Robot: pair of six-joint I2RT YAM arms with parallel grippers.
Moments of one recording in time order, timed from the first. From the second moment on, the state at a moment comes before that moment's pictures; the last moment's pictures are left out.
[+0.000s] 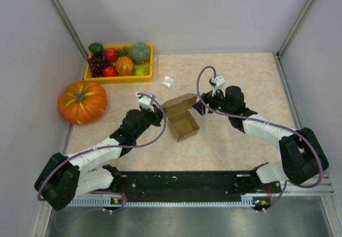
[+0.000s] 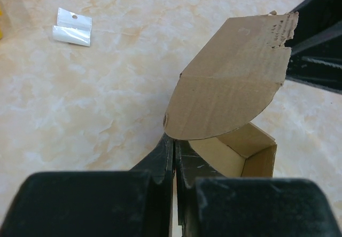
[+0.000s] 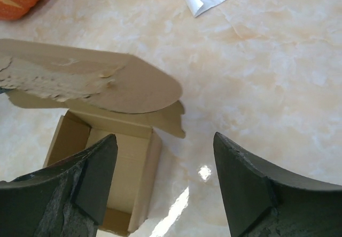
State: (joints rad) left arm -0.64 1.11 0.43 0.51 -0.04 -0.29; right arm 0.48 1.35 0.69 0.32 -0.32 0.15
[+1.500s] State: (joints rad) left arm -0.80 1.34 0.59 0.57 -0.58 -0.42; right arm 0.68 1.35 0.65 0.51 0.14 0.33
